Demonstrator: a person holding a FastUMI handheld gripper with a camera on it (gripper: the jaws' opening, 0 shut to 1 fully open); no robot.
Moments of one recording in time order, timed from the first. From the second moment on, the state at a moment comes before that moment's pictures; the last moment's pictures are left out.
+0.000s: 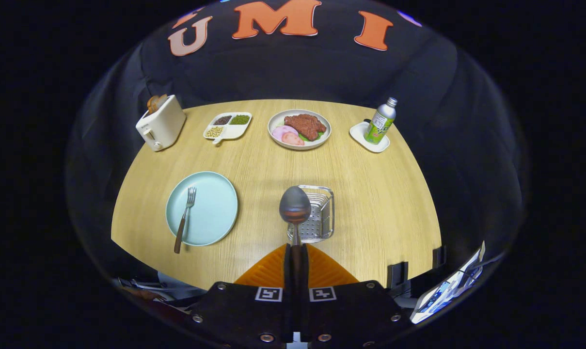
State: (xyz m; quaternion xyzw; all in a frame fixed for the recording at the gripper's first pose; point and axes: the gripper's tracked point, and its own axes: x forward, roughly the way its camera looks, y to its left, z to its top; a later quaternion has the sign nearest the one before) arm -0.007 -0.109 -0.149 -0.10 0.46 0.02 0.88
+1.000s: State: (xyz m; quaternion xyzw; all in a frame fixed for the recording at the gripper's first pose) arm 0.049 -0.129 -0.214 -0.12 0.63 0.01 0.77
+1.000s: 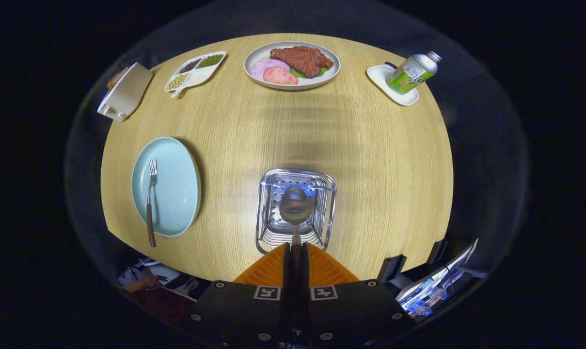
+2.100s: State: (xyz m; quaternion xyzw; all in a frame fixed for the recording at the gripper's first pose) arm 0.038 0.050 -0.176 -0.05 0.40 0.09 0.91
